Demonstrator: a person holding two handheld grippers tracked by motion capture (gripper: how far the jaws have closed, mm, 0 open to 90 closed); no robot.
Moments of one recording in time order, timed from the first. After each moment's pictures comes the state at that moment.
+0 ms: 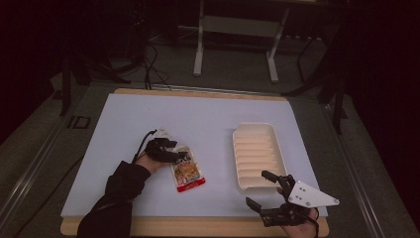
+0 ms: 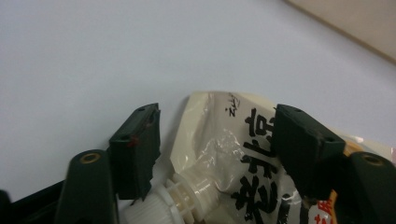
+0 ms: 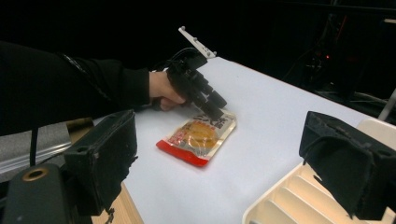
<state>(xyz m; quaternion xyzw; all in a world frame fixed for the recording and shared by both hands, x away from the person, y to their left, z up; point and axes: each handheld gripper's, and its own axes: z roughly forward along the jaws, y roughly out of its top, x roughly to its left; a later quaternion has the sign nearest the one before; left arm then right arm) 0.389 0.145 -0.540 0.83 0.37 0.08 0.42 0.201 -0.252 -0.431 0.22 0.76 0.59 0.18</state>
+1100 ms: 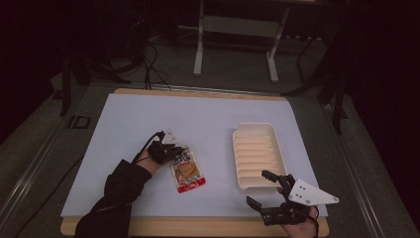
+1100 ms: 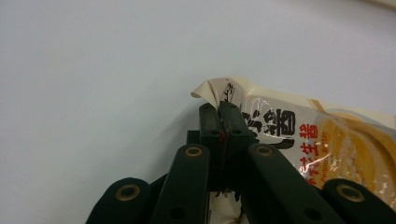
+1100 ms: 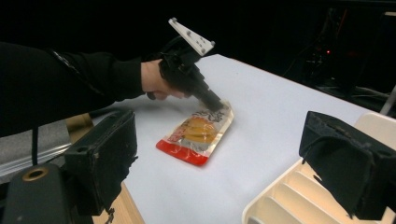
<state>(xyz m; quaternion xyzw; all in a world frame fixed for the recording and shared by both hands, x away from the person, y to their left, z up) 0.370 0.128 -0.514 0.87 0.30 0.16 0.36 0.204 -0.253 -0.432 0.23 0.76 0.59 0.18</state>
